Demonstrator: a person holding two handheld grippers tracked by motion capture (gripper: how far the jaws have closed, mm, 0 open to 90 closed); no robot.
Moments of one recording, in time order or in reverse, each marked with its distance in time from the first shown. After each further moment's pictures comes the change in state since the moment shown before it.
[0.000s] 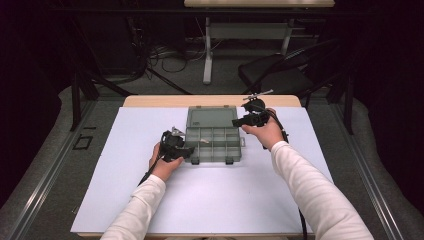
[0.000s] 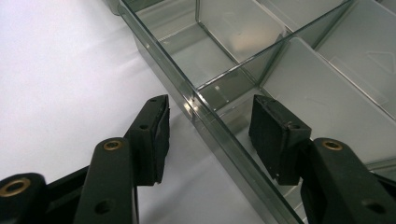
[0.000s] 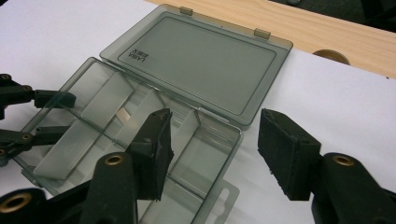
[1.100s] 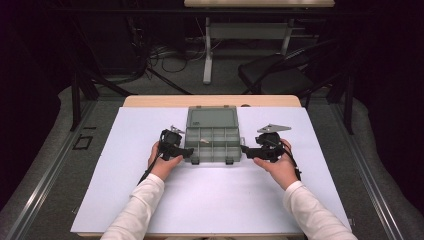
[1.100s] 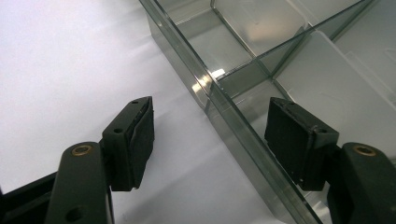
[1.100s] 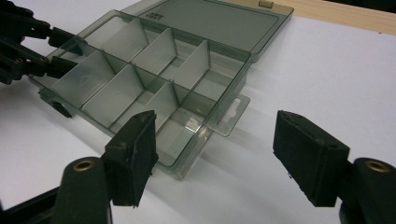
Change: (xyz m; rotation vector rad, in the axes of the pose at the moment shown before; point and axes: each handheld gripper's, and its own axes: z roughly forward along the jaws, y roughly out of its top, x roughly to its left) left arm 0.004 0.005 -0.002 0.055 0.025 -0.051; right arm 0.007 -0.099 -0.030 -0.150 0.001 -0.050
